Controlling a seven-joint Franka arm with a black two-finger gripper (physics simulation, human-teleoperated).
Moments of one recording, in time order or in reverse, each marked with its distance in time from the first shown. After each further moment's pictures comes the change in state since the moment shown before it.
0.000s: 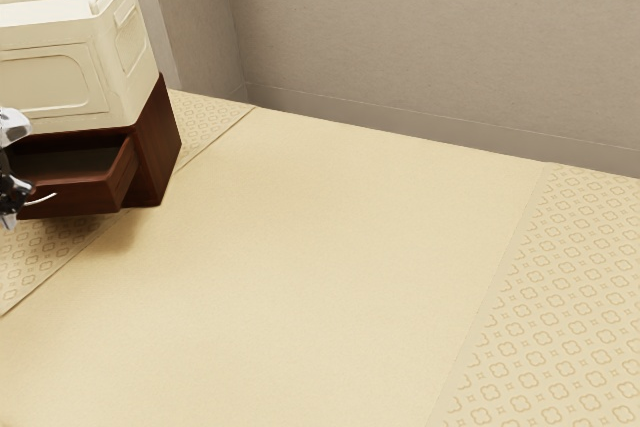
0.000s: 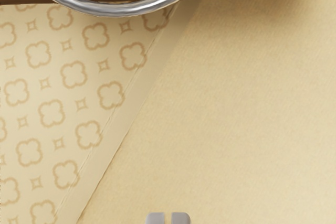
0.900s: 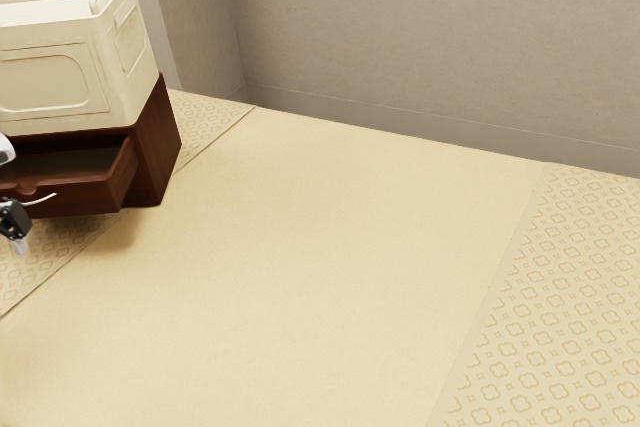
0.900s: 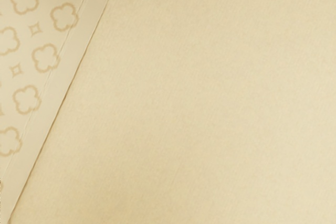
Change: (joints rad) arm 0.050 -0.243 -0.049 -0.200 0.041 -0.065 0.054
